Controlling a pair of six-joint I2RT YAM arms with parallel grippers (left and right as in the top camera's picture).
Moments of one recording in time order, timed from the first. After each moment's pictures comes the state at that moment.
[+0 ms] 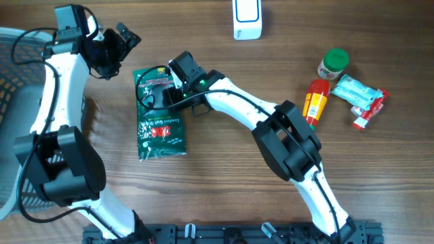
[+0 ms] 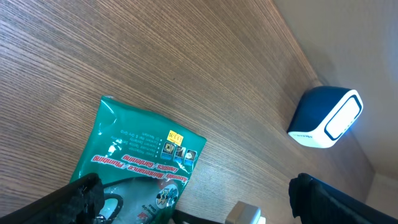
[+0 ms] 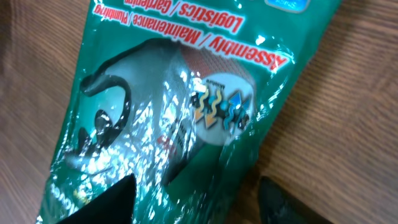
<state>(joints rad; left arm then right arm) 0.18 1.90 1.60 -0.73 0.41 -0.60 0.75 2.37 1.82 -0.46 -0.27 0.36</state>
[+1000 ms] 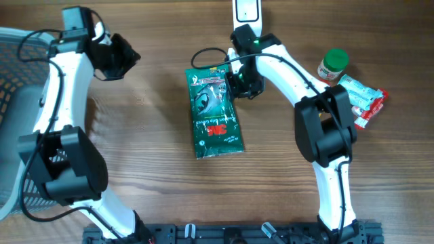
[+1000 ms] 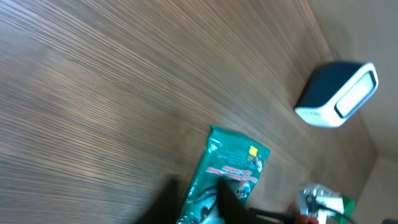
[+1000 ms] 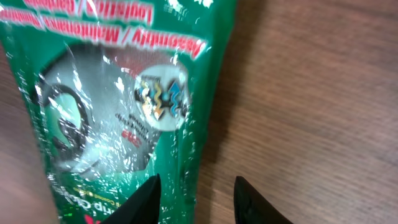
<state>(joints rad) 0.13 1.90 1.59 -0.81 0.43 -0.60 0.42 2.31 1.87 -1.04 -0.32 0.16</state>
